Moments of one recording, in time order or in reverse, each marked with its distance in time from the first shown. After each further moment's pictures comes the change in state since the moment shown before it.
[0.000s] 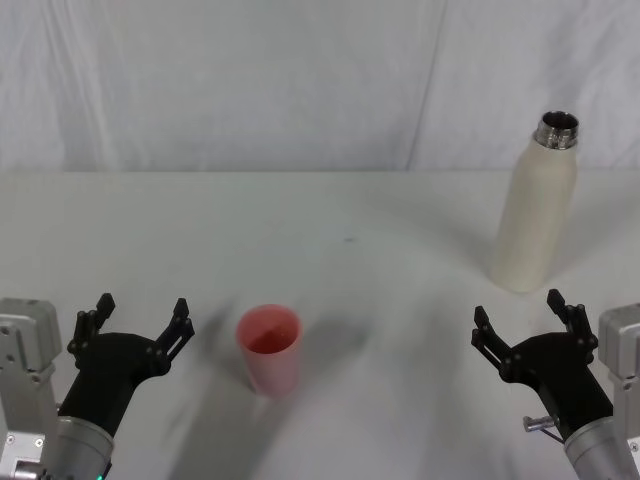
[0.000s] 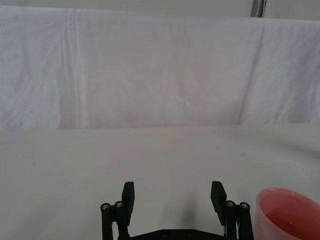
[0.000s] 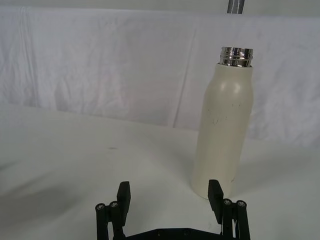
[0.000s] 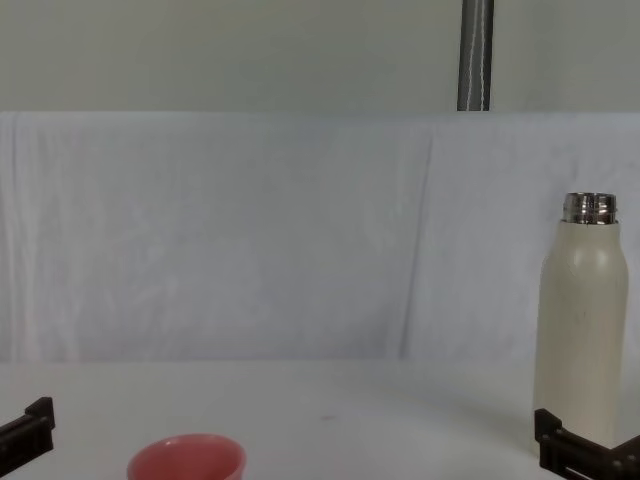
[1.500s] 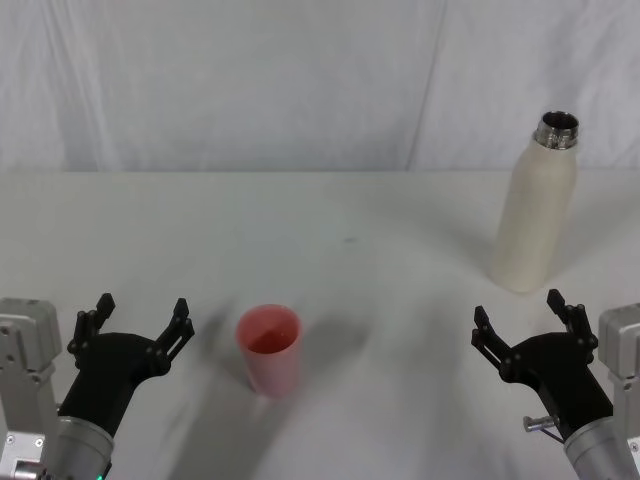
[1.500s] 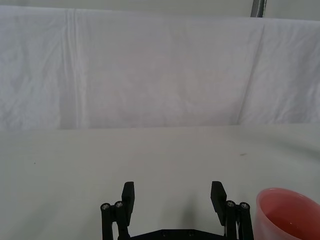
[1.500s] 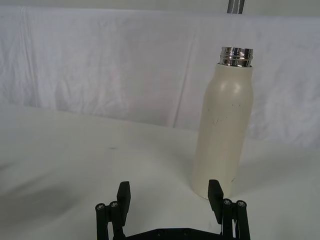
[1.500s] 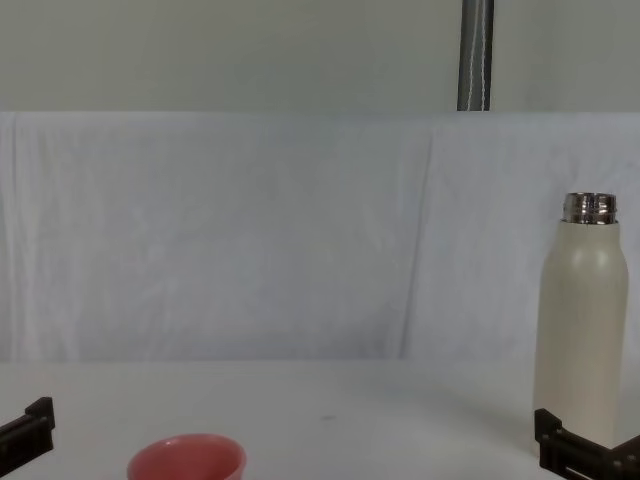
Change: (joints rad) left arm 0.000 0.000 0.000 0.000 0.000 0.000 0.000; right arm 0.000 0.000 0.000 0.000 0.000 0.000 0.000
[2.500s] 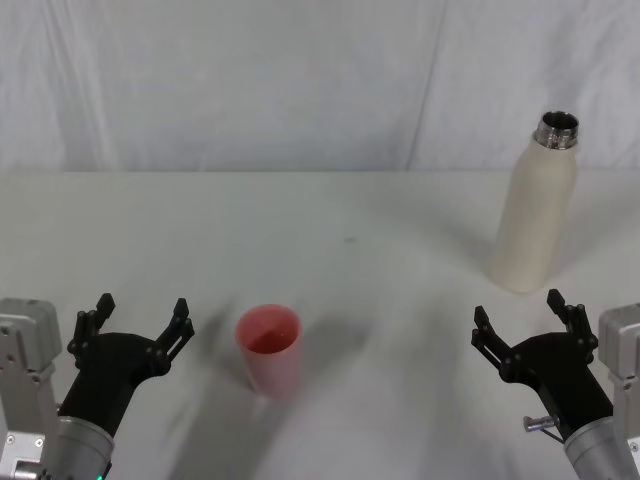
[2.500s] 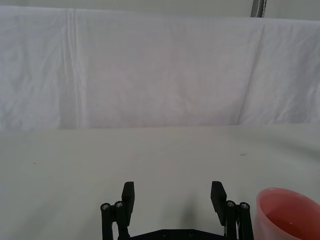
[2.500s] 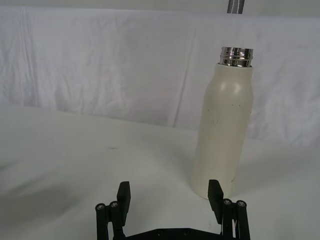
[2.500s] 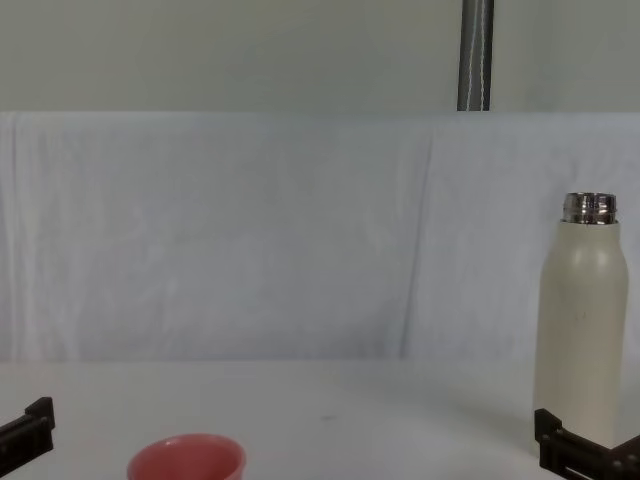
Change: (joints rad) left arm 0.000 0.000 0.000 0.000 0.000 0.000 0.000; right arm 0.000 0.000 0.000 0.000 0.000 0.000 0.000
